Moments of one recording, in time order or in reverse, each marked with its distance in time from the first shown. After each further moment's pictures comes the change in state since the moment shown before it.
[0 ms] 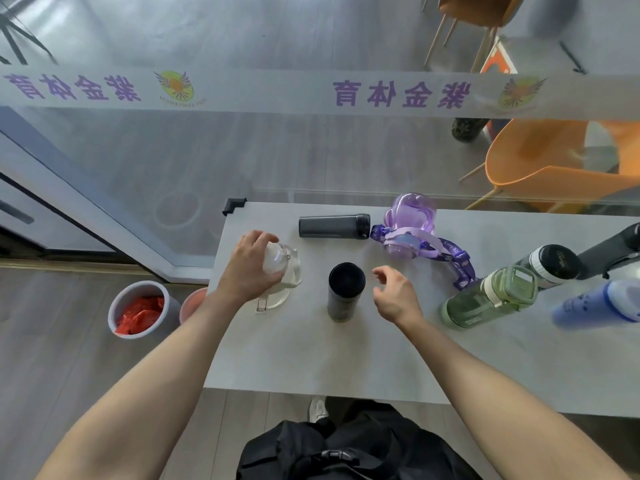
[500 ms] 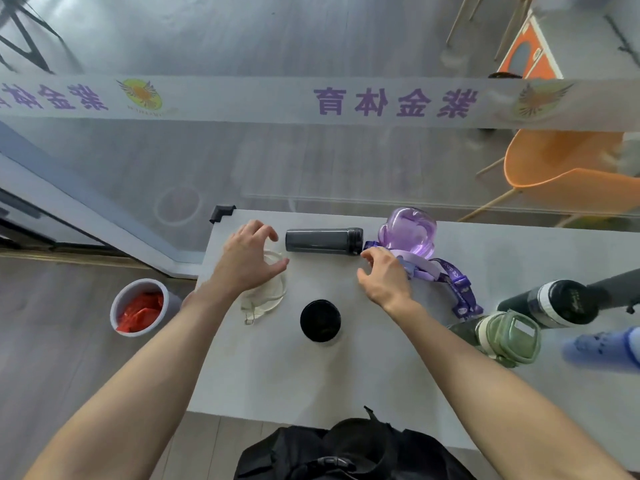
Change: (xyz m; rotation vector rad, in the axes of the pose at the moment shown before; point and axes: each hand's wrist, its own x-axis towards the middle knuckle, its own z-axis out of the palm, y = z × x) left_hand 0.080 0.036 0.004 0.214 -0.078 -0.012; right_hand 0.090 -0.026 -0.032 -0.095 -0.017 -0.104
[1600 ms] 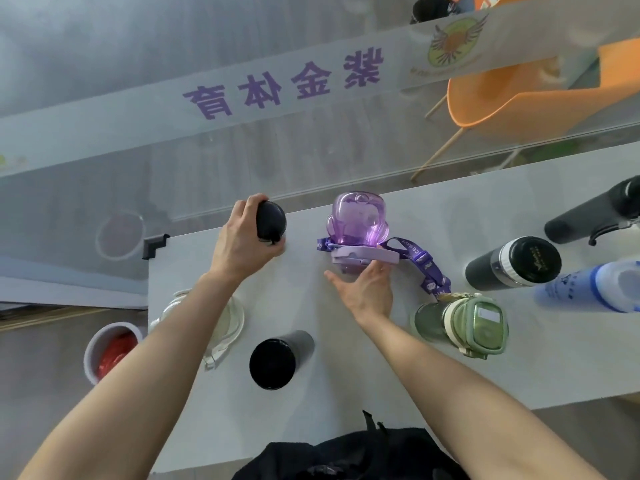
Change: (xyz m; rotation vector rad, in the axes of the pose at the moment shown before) left_hand 0.101 0.091 0.038 -0.229 -0.028 0.071; right_hand -0.009 0.047 0.032 0.066 0.237 0.573
